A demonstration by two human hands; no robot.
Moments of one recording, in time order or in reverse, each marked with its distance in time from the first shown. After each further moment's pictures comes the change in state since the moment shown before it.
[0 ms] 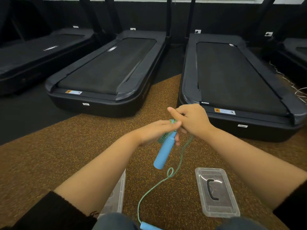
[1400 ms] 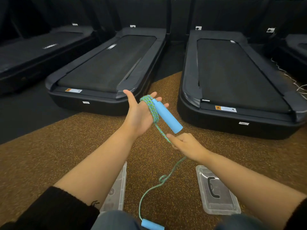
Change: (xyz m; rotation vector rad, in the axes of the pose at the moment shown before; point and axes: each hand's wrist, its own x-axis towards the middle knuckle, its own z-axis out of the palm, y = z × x) left_hand 0.008 0.001 -0.033 -0.792 0.432 0.270; right_hand -0.060 0.000 0.044 0.485 -0.368 0.367
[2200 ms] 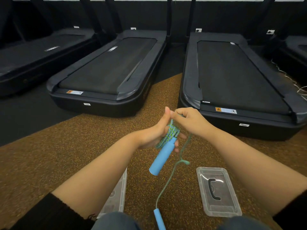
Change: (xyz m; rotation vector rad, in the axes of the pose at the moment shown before) left_hand -0.028 -0.019 0.017 0.830 -0.430 -0.482; right_hand 0.029 -0.044 -0.049 -0.071 0.124 -0.178
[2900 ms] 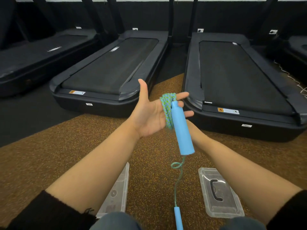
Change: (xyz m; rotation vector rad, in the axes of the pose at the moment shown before) left_hand -0.016 0.035 -0.016 -0.702 -0.047 0.402; right_hand -0.009 0.002 0.030 0.372 -0.059 0.276
